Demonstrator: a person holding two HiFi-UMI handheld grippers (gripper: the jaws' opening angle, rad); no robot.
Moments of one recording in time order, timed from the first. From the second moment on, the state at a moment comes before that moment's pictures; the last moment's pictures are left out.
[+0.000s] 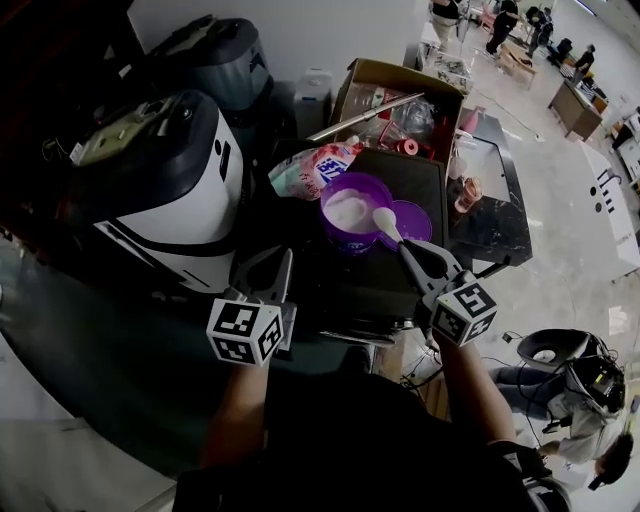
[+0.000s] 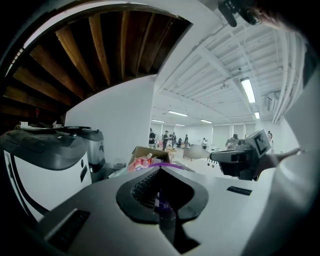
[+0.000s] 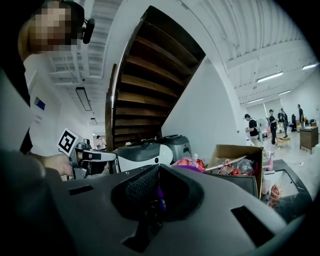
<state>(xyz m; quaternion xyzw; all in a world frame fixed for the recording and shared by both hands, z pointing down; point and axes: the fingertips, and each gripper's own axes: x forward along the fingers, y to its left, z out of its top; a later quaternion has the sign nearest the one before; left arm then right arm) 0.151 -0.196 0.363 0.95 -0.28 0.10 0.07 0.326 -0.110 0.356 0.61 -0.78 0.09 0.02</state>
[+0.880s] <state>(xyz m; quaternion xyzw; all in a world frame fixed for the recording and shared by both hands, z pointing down) 0.189 -0.259 0.365 0.95 -0.29 0.10 0.07 0.370 -0.210 0.383 0.56 -0.80 0.08 0.18</state>
